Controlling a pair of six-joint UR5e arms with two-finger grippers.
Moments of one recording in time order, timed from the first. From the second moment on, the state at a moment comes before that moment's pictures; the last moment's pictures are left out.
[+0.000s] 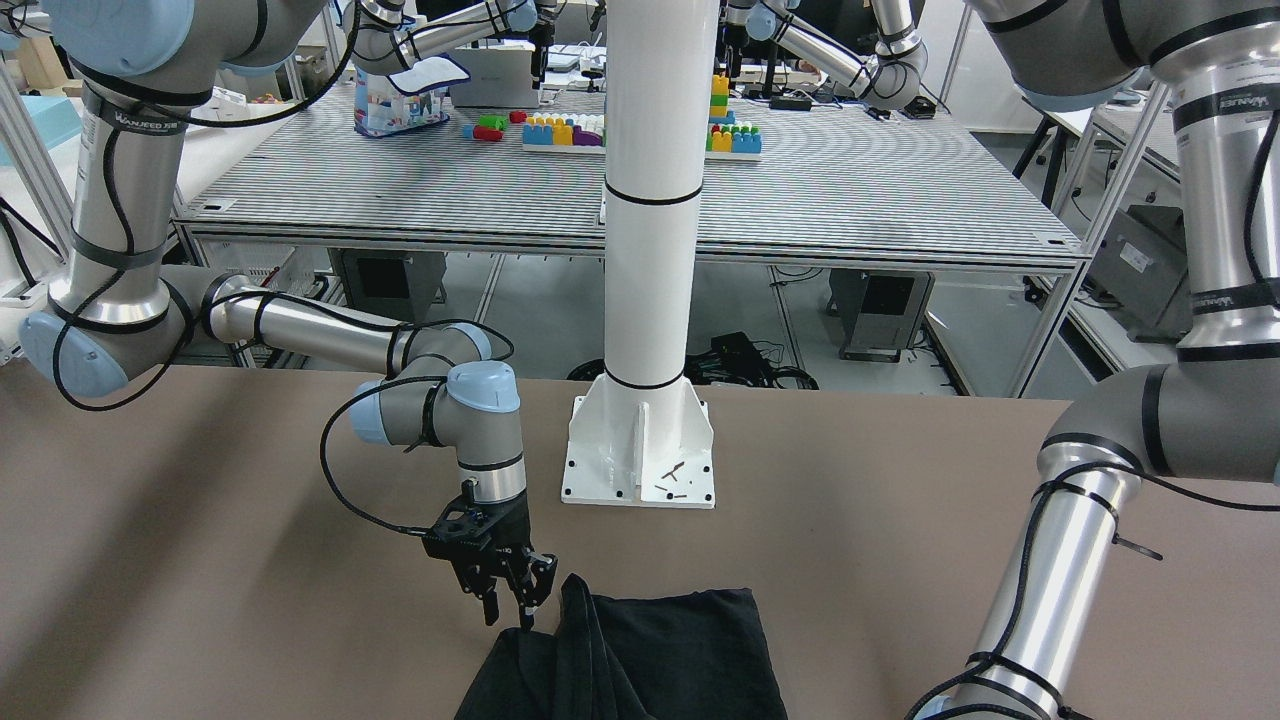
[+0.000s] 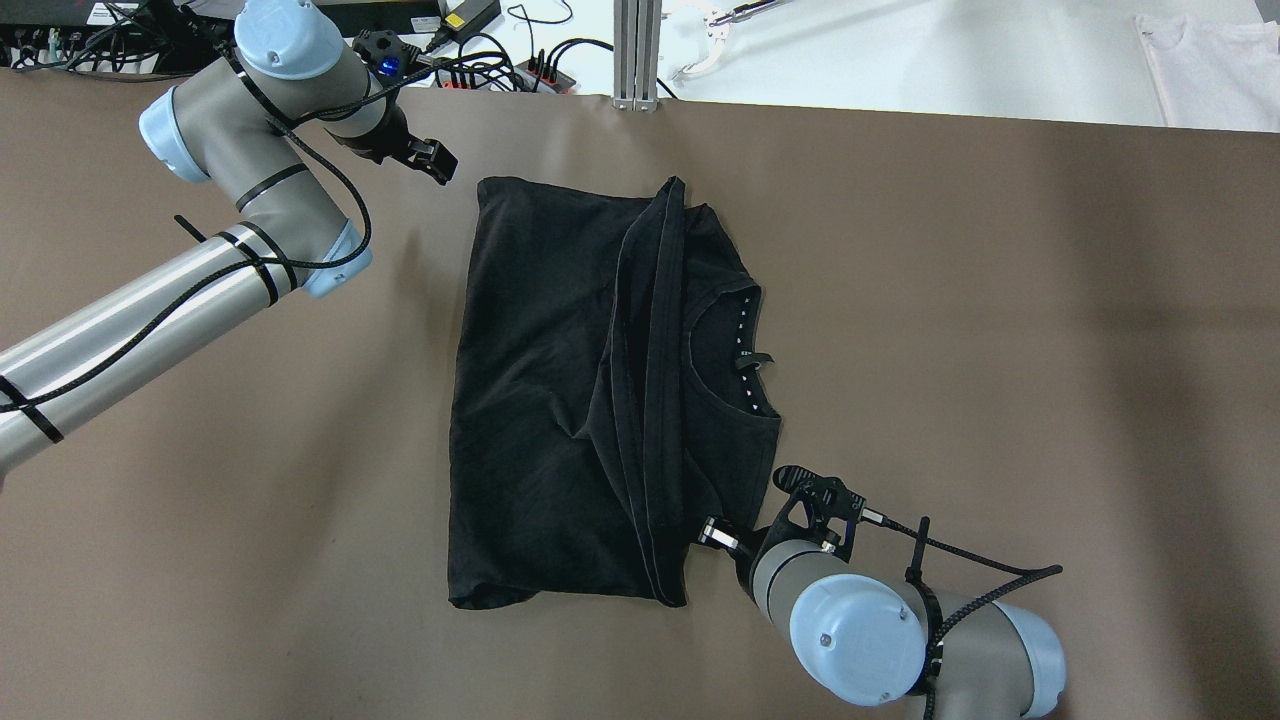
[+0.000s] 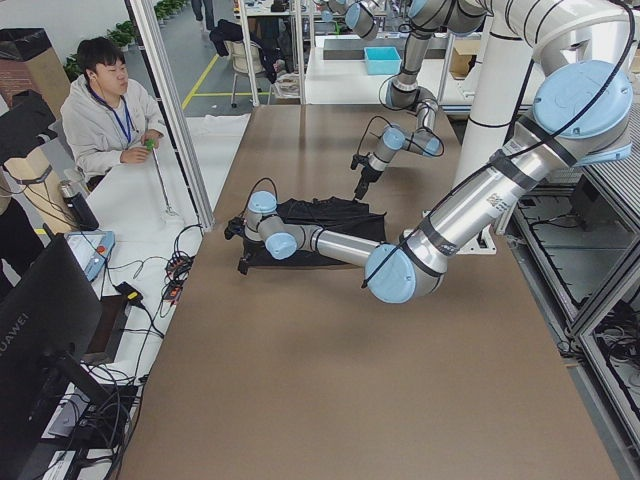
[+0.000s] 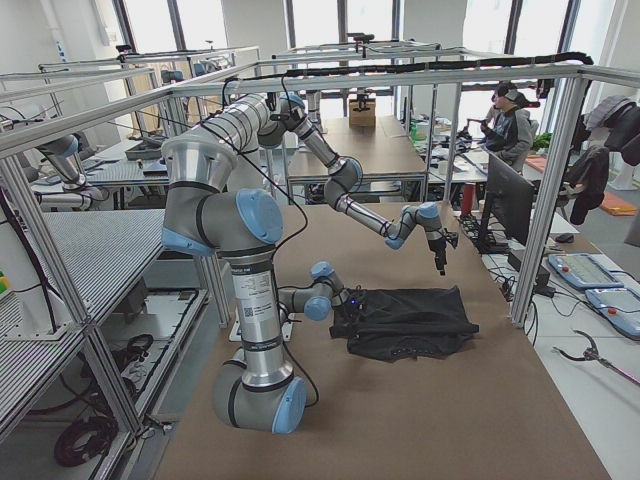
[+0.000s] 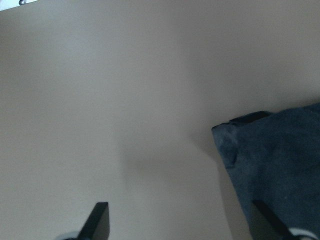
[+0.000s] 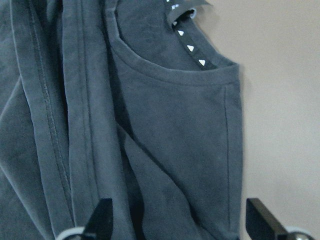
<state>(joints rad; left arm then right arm) -0.97 -2.45 -0.92 -2.21 -1.99 -0.67 0.34 -1.10 1.85 -1.42 1.31 1.53</state>
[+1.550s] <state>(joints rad) -0.96 -2.37 -1.03 -2.21 -1.99 -0.71 0.51 -0.71 1.37 -1.66 1.47 1.13</state>
